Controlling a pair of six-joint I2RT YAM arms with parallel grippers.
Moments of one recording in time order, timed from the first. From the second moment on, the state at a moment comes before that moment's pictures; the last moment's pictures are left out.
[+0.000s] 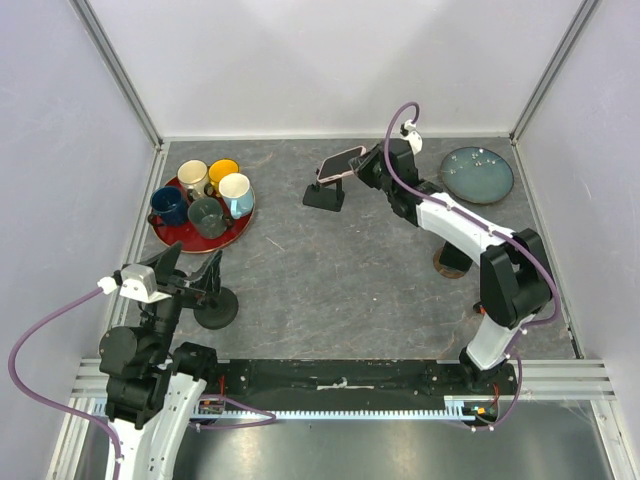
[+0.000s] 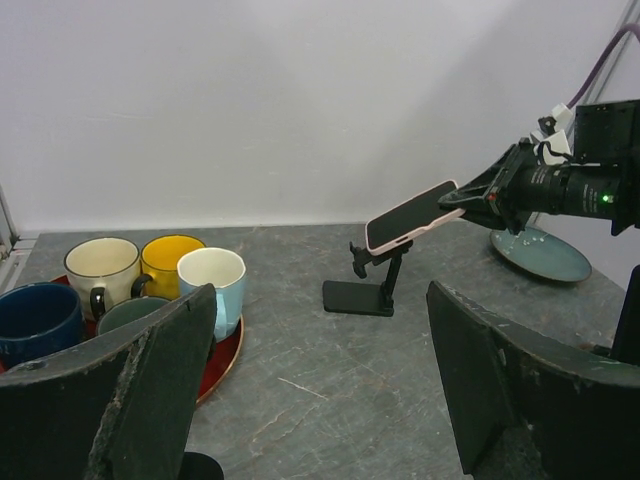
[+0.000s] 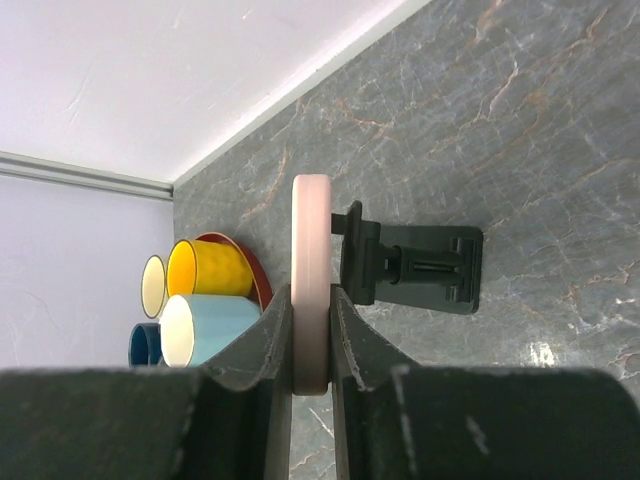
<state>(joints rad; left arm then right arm) -0.23 0.01 0.60 -0.29 0.01 -0.16 0.49 1.74 1.30 0.10 0.18 0.98</state>
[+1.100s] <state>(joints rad) -0.23 0.01 0.60 -0.29 0.03 -0.16 0.18 1.22 0.93 -0.16 -0.63 0.47</state>
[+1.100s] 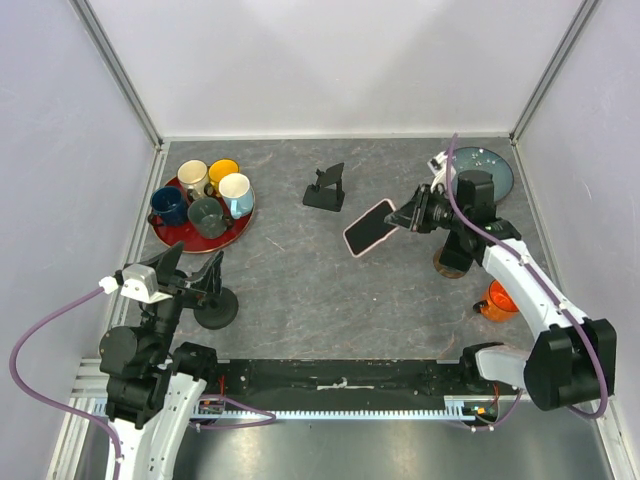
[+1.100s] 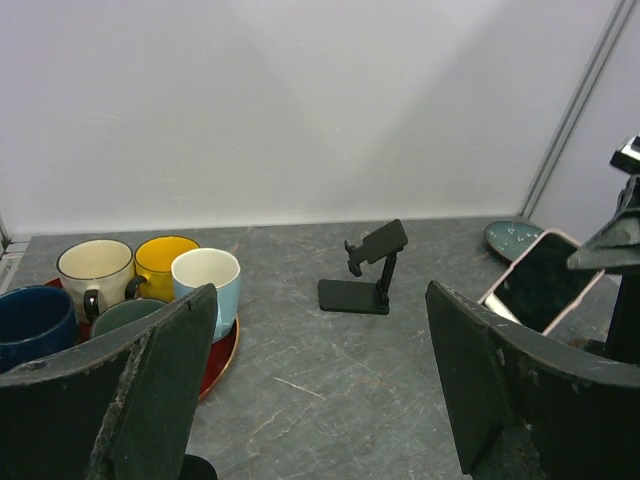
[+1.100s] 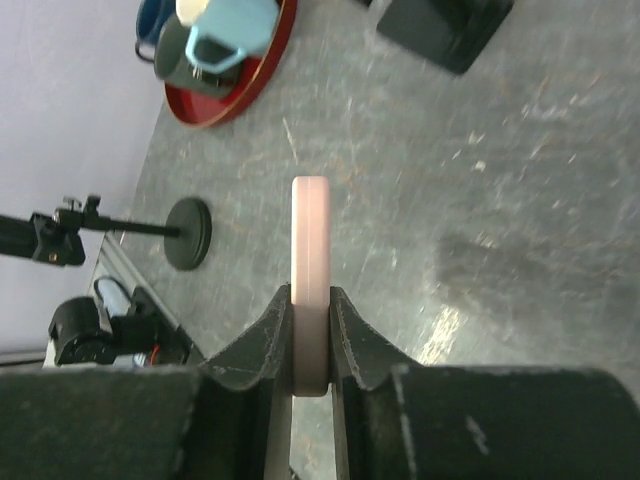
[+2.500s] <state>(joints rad) -0.23 0.01 0.59 -0.28 0.06 -0.15 0.23 1.95 1.43 -0.57 -0.85 -0.10</state>
